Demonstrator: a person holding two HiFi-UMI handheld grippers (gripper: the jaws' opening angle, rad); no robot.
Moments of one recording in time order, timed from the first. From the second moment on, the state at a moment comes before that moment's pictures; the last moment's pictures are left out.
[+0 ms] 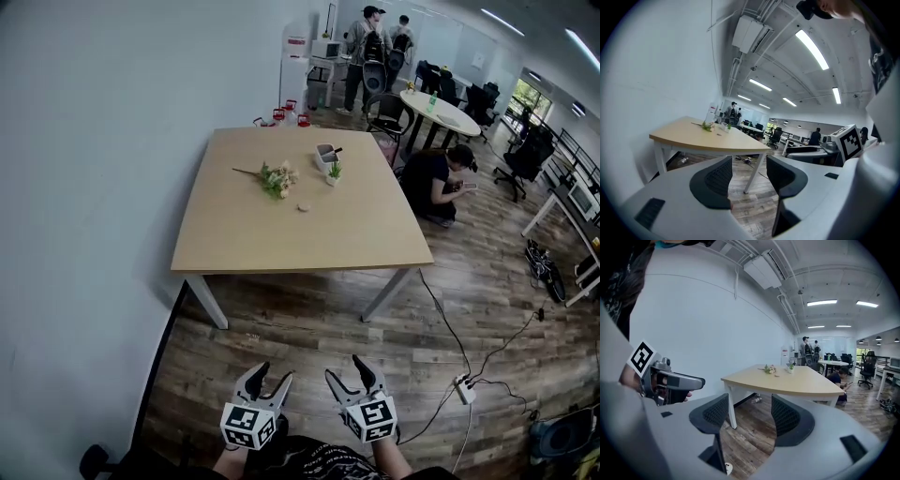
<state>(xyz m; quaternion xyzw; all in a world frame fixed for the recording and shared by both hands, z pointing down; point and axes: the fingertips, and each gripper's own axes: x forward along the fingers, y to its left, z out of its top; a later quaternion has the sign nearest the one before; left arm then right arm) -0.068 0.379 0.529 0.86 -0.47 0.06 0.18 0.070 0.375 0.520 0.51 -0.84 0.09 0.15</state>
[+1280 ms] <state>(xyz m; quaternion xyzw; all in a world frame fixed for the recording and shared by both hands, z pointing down) -0.132 0.113 0.549 0.86 -0.47 0.08 0.18 0.024 0.107 0.552 0.51 -0.83 0.12 0.15</state>
